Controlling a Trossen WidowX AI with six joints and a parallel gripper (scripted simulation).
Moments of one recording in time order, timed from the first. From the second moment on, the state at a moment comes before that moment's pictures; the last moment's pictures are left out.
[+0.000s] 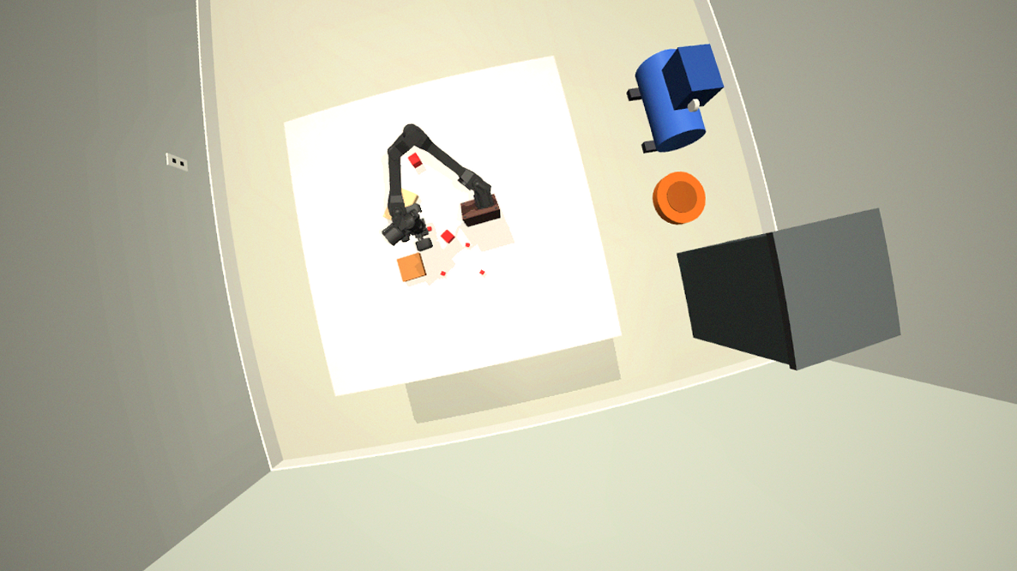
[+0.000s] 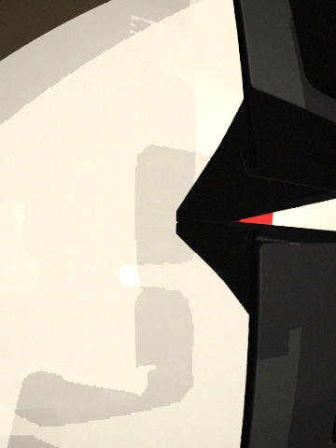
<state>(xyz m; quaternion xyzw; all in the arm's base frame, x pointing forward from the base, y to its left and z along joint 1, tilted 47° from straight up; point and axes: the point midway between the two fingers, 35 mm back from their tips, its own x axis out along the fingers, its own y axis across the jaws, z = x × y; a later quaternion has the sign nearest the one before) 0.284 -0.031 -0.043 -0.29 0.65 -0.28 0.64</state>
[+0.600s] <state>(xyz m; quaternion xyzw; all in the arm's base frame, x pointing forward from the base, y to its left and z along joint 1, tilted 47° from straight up) 0.267 -0.031 -0.042 -0.29 0.65 -0.28 0.64</state>
